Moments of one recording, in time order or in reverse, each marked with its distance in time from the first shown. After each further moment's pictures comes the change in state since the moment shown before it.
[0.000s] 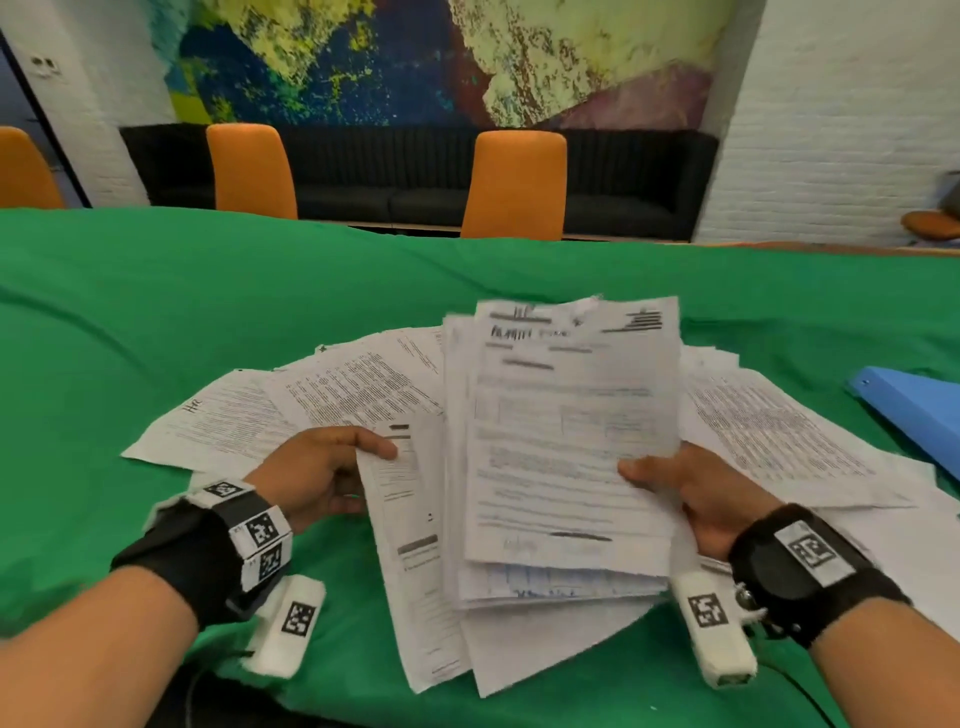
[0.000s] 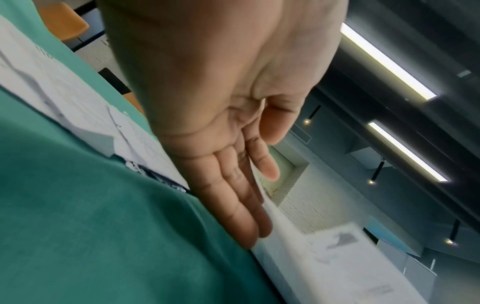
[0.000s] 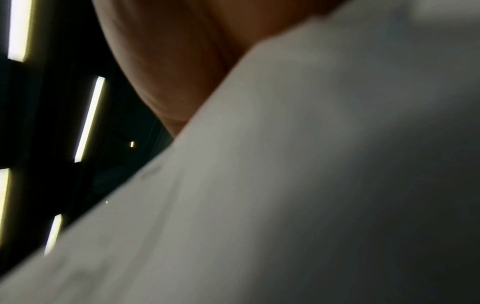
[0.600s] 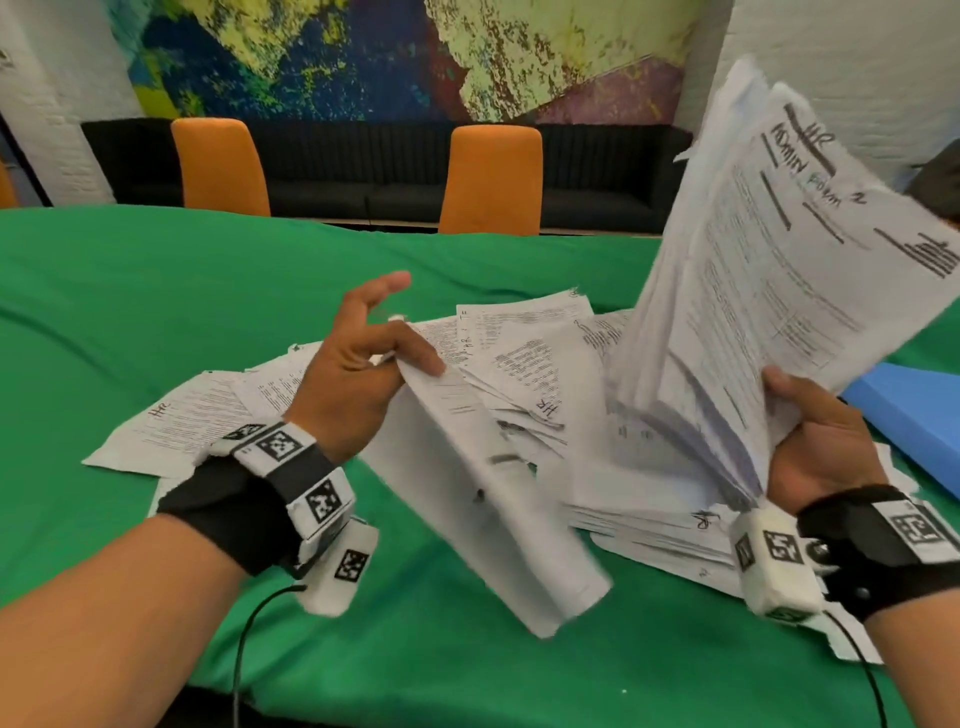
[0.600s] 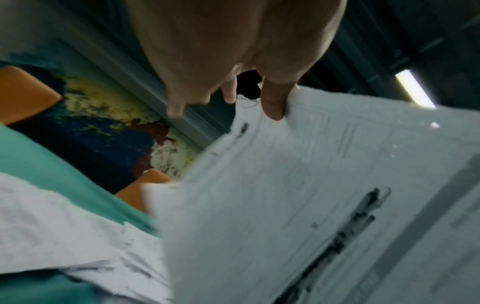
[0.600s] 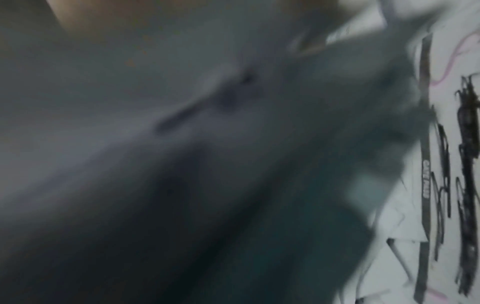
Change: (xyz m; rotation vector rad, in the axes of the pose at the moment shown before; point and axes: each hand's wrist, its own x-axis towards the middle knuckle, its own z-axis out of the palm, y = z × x) left_hand -0.003 0.067 0.063 0.333 0.048 0.868; right_hand -0.040 -0.051 -0.061 0.448 0.198 -0.529
